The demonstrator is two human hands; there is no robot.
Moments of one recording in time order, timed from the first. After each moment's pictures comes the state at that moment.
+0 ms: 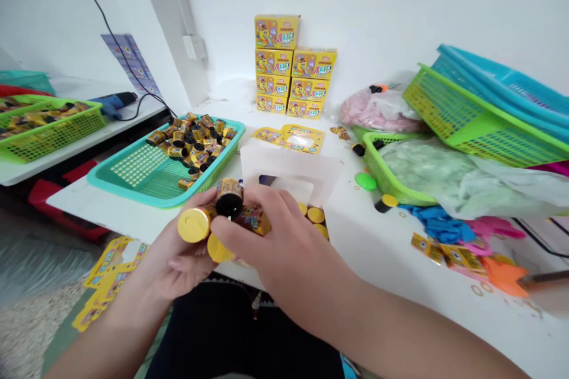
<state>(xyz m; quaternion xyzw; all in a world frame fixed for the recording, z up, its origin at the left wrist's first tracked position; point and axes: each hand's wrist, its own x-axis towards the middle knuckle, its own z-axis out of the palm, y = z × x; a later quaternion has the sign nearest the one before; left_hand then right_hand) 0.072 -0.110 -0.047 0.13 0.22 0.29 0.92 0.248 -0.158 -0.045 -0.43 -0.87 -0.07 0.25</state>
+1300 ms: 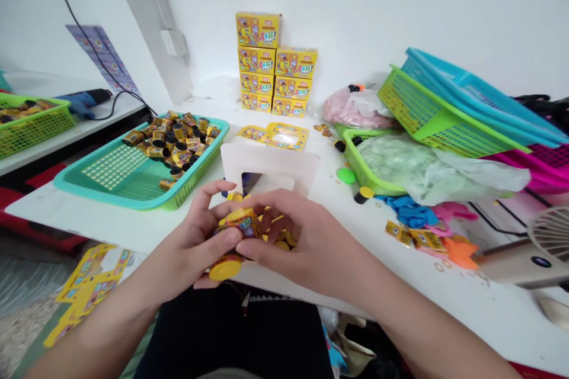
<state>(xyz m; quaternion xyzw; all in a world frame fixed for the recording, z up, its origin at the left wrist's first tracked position) 0.087 -0.130 -0.053 0.54 0.25 0.29 0.75 0.277 -0.168 -0.025 -0.48 -0.68 0.42 0.37</state>
